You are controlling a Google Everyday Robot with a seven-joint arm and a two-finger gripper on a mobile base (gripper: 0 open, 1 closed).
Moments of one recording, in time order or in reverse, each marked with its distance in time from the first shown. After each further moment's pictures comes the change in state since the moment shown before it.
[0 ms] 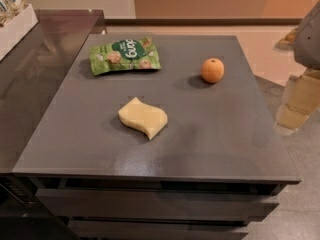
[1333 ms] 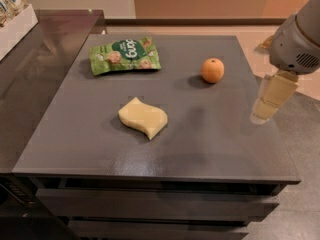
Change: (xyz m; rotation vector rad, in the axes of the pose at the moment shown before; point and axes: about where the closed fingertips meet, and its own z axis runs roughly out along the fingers) arm -0.013 -0.040 0.052 -0.009 -0.106 -0.004
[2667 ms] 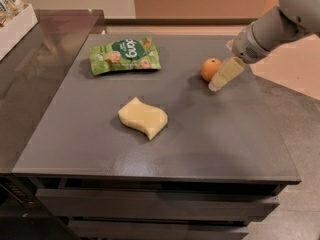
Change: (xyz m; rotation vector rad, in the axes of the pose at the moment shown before) arm -0.031 -0.144 0.124 0.032 -0.261 0.181
